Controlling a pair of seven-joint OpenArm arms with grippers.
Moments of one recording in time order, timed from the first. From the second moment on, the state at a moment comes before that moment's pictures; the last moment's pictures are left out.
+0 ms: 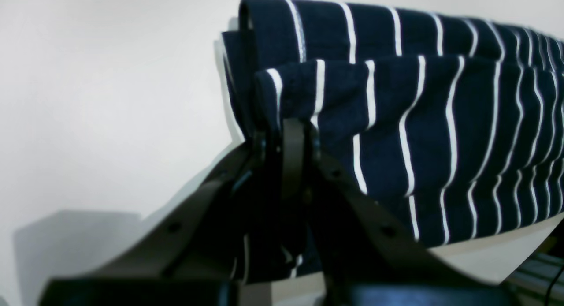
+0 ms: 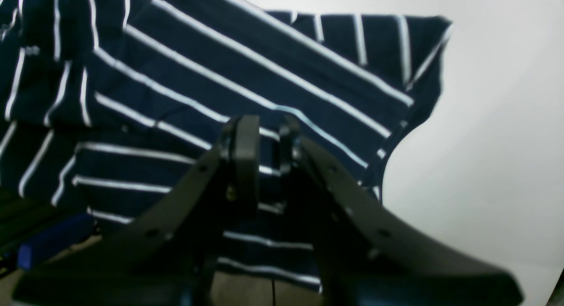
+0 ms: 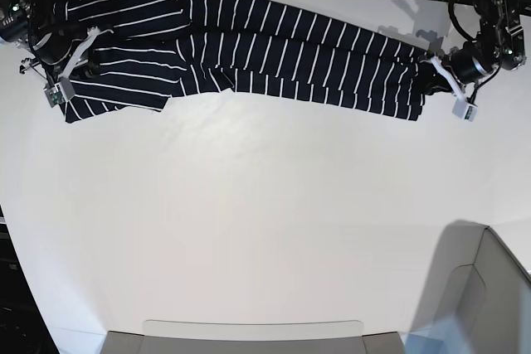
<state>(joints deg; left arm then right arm) 14.9 -28.7 -16.7 72.2 -46.2 -39.1 49.2 -29.2 29.4 25.5 119.2 38.9 22.3 -63.6</state>
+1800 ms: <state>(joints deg) 3.6 -33.2 -34.5 74.2 -28.0 -28.1 59.1 -25.1 24.5 35.2 119.3 39.2 22.3 -64.0</state>
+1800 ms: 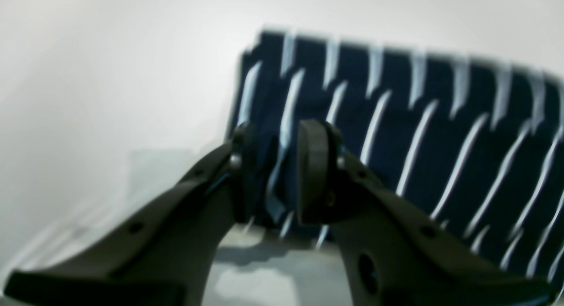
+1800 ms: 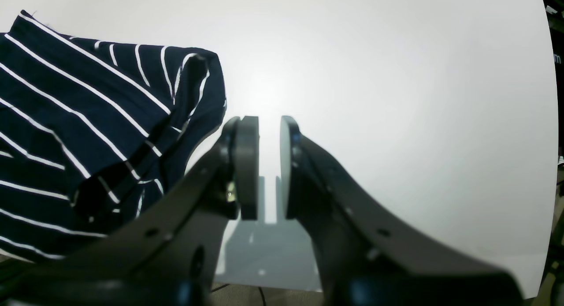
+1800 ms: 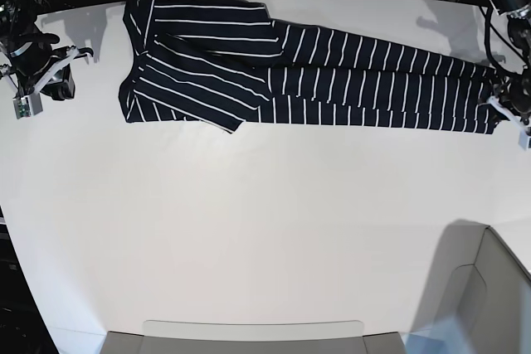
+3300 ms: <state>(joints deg) 4.7 -35.8 -13.3 59.3 -37.2 -36.0 45.5 -25.5 27.2 33.1 119.3 39.5 22.3 -63.9</state>
